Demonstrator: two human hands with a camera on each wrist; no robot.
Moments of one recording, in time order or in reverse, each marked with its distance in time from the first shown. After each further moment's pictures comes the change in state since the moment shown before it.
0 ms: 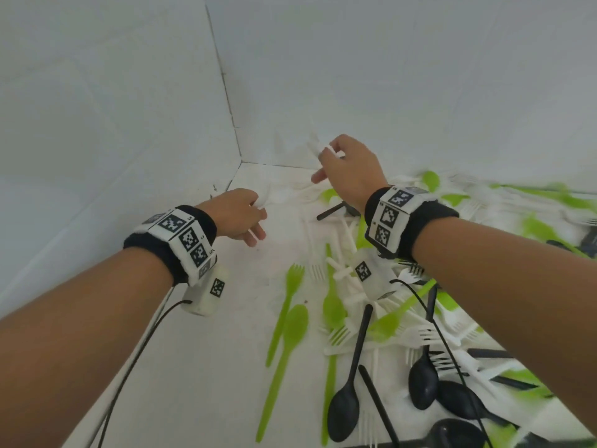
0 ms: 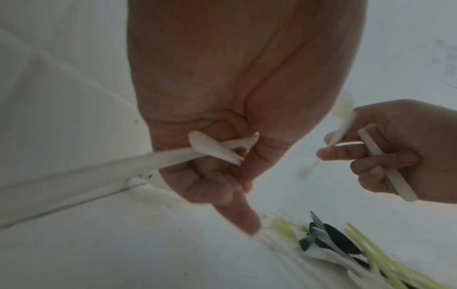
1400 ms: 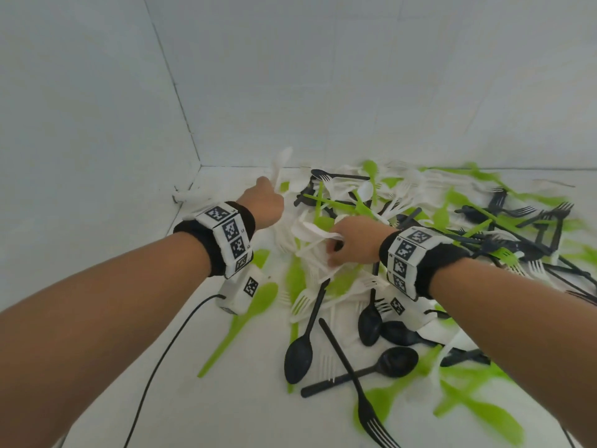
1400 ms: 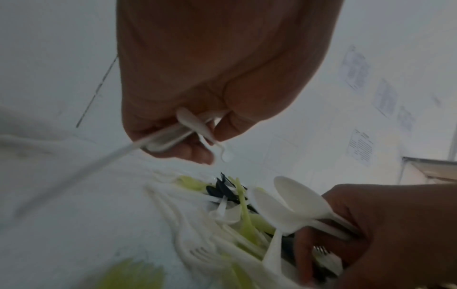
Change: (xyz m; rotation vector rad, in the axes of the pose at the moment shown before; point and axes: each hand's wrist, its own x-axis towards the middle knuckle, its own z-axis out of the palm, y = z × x) left_hand -0.024 0.076 0.080 0.060 0.157 0.117; right_hand -0.108 0.073 -0.066 -0.765 -0.521 0.031
